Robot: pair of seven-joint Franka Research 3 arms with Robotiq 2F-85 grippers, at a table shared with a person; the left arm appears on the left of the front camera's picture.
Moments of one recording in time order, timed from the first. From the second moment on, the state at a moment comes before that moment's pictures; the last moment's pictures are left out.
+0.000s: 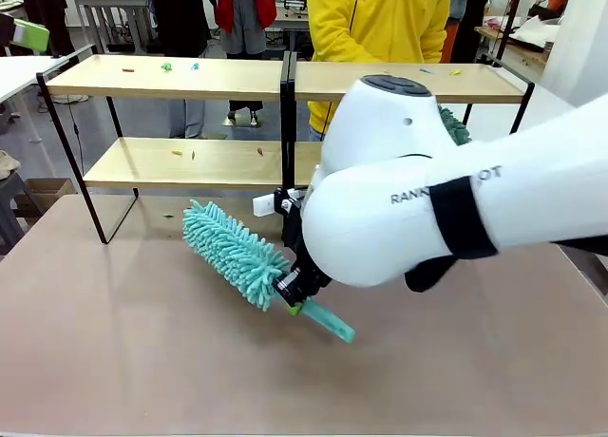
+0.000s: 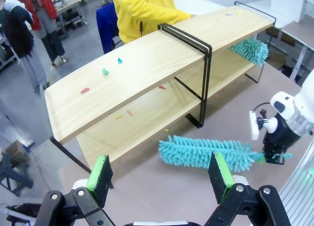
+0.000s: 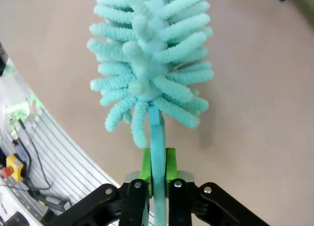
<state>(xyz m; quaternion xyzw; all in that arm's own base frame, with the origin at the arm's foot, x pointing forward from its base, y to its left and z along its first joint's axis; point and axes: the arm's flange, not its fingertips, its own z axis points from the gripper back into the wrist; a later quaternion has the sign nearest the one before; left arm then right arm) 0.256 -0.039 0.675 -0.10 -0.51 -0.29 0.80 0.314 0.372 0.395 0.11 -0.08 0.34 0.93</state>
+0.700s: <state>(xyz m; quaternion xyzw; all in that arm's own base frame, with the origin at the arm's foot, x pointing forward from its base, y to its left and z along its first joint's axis) 0.256 -0.039 0.675 -0.10 -0.51 -0.29 0.80 0.409 0.410 0.371 0.08 -0.11 0.23 0.96</state>
